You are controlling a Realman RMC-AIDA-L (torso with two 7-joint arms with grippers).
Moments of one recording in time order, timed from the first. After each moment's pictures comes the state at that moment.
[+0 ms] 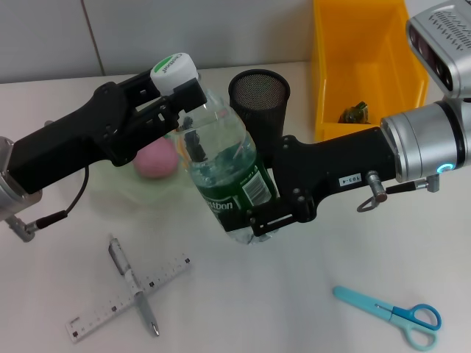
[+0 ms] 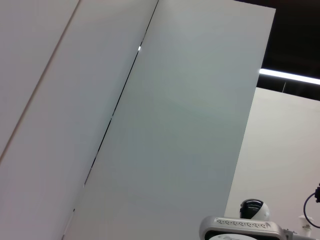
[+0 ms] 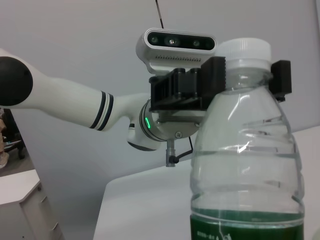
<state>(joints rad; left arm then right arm) -0.59 -2.07 0.84 0.38 1.40 1.84 -1.31 0.66 2.08 -0.98 -0.78 -1.85 -1.72 1.54</state>
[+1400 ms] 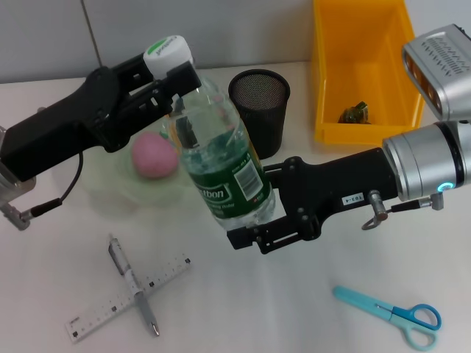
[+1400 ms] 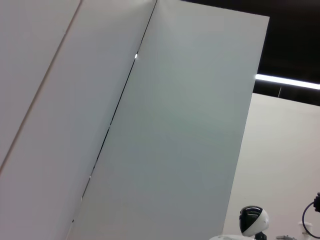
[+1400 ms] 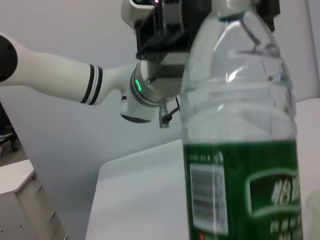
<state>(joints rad) -0.60 -2.06 0.83 0.41 1.37 1.85 -1.33 0.62 2.08 -1.01 -0.76 -1.88 -1.69 1.54</state>
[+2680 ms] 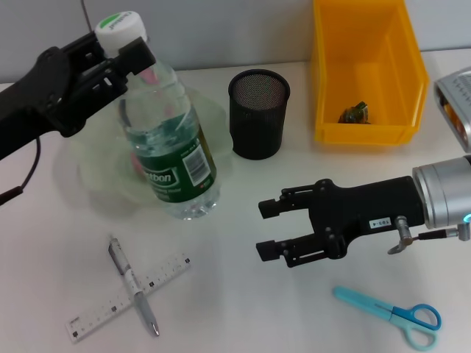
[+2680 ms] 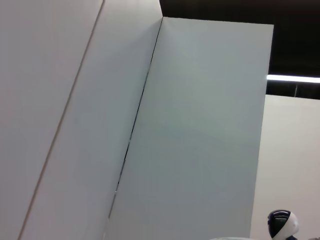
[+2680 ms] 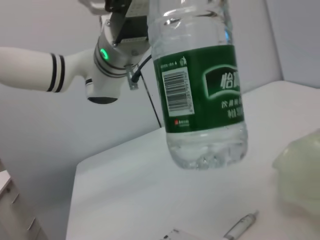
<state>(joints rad) -0.53 -2.06 0.81 0.53 1.34 1.85 -1.34 0.52 2.08 -0.97 -0.76 -1.90 -1.67 1.51</state>
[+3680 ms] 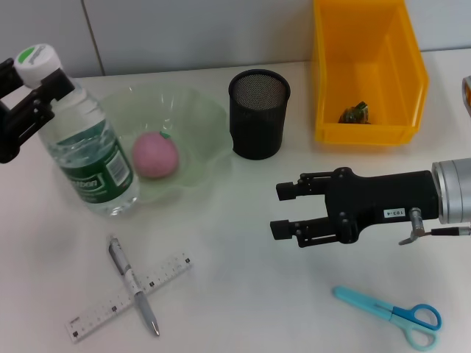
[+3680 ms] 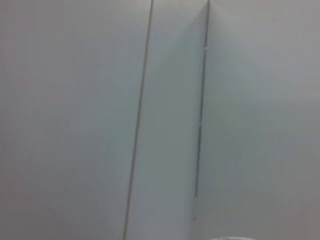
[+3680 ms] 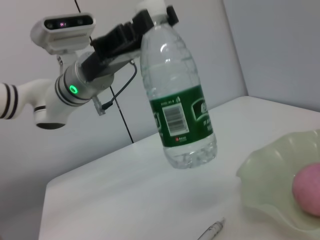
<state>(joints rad) -0.39 -2.01 0.76 0.56 1.35 1.77 -1.17 0.49 2.08 -0.90 -0.75 -1.90 -1.65 1.49</state>
